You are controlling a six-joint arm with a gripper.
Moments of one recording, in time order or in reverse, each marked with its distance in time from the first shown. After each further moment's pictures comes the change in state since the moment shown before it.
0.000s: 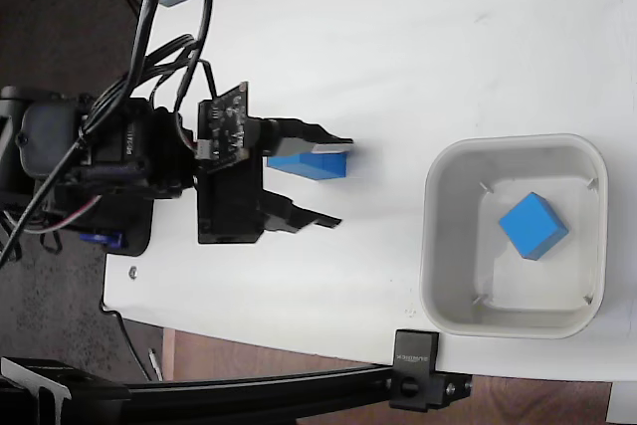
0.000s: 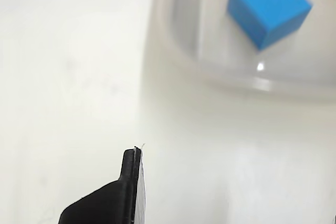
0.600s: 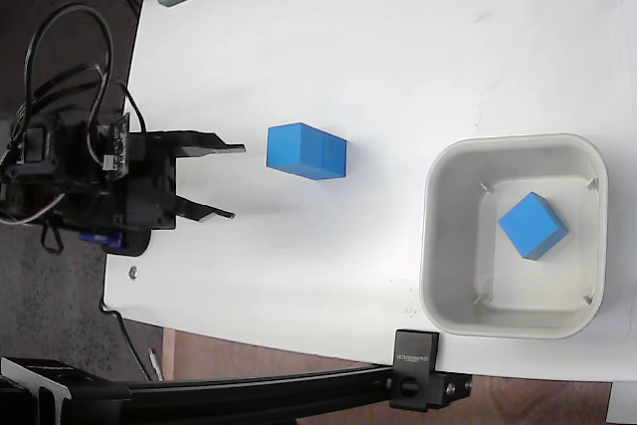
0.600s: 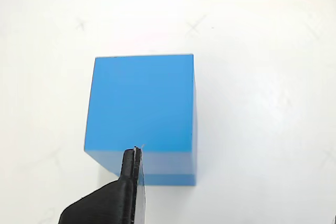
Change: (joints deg) arm -1.9 56.0 53.2 -6.0 2.5 6.6
